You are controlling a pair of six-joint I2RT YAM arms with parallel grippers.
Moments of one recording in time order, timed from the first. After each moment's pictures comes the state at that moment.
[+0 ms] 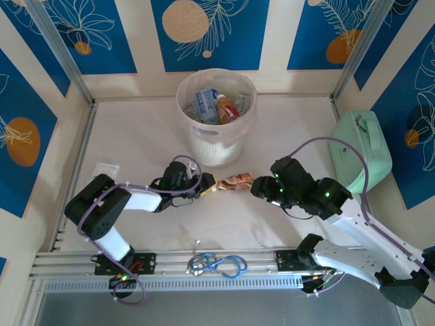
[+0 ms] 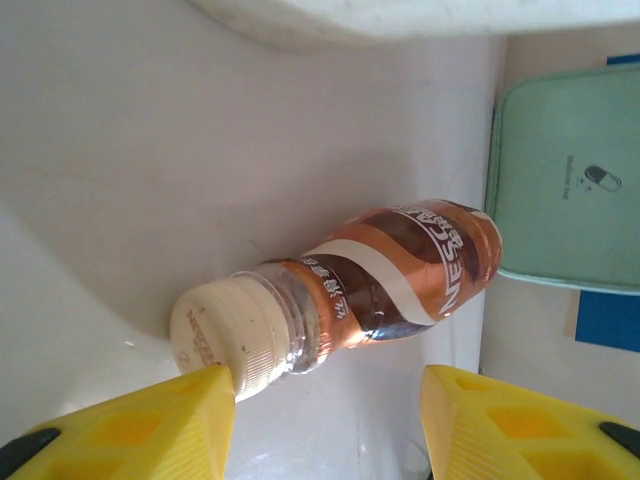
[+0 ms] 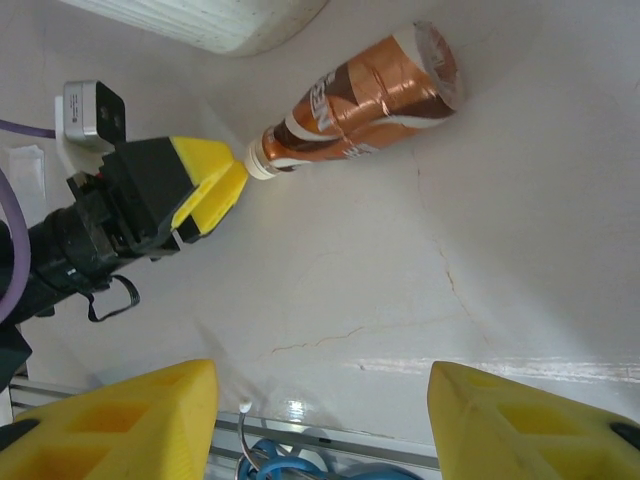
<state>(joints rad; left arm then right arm) -0.67 1.63 0.53 0.57 0.43 -1.16 0.77 0.86 0.97 -1.04 0.03 1.04</state>
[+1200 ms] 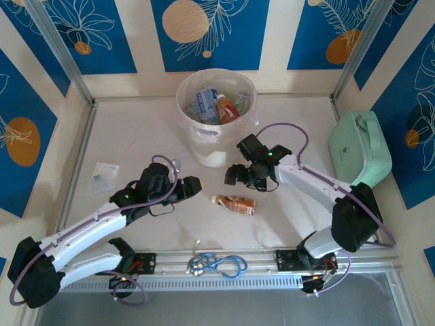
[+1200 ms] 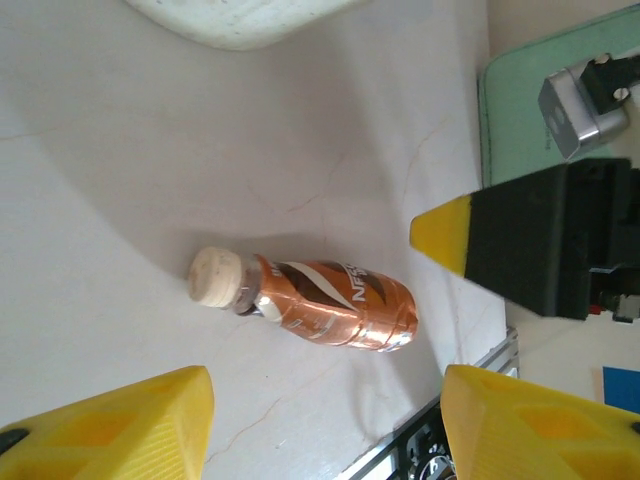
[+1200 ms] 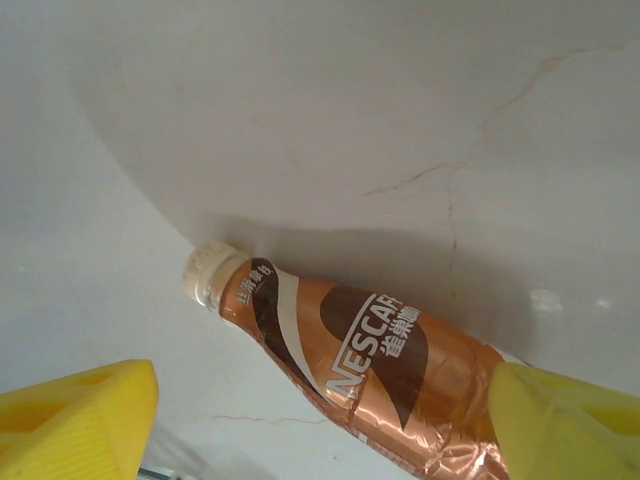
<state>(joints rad) -0.71 0.96 0.60 -0.25 0.26 -0.99 0.66 1.48 1.11 -0.88 -0.16 0.74</state>
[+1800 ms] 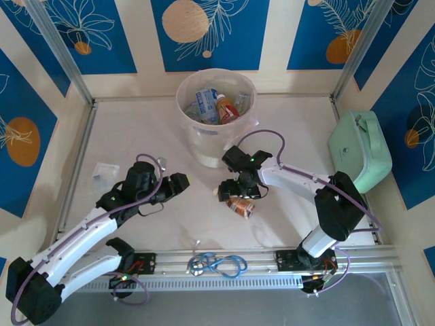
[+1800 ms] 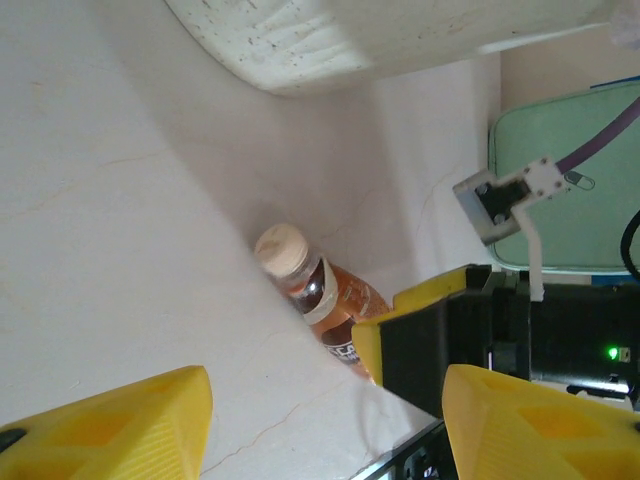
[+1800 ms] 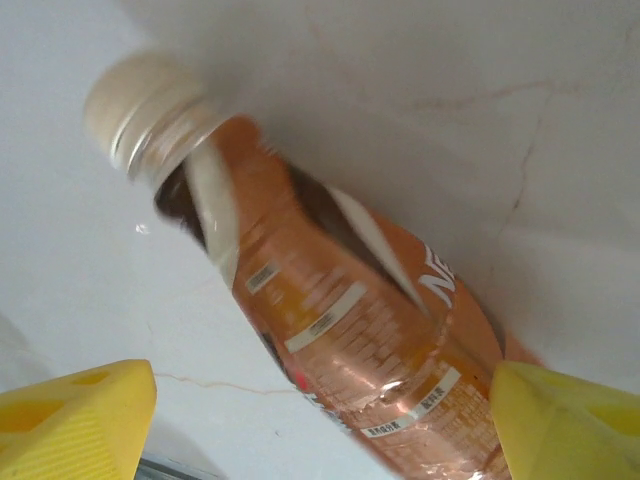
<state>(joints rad) -0.58 0.85 0.60 -0.37 0.30 -0.99 0.77 1.59 1.09 -0.91 -0.15 0.62</state>
